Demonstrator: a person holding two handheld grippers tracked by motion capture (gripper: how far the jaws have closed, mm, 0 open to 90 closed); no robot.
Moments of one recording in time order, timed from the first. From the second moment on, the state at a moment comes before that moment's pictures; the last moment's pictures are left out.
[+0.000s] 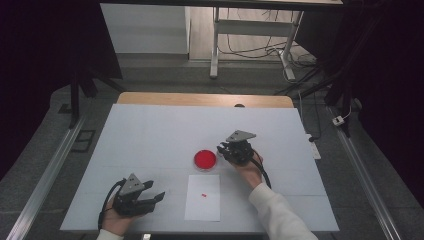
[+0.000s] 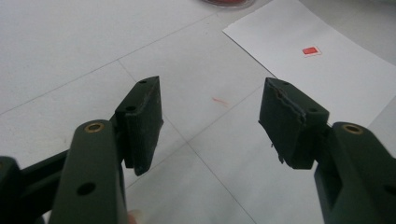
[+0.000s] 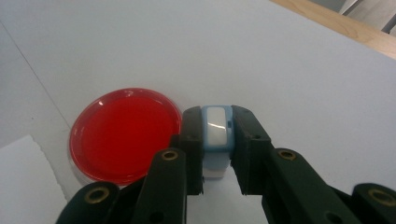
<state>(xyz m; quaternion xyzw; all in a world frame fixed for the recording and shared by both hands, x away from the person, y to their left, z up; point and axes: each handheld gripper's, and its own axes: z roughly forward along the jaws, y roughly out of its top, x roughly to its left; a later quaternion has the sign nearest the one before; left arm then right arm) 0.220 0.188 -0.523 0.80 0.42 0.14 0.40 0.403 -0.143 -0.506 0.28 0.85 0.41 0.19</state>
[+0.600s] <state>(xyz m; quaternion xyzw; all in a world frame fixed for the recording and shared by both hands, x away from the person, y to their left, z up) 0.220 0.189 -0.523 0.80 0.42 0.14 0.40 0.403 -0.146 -0.505 0.28 0.84 0.43 0.19</state>
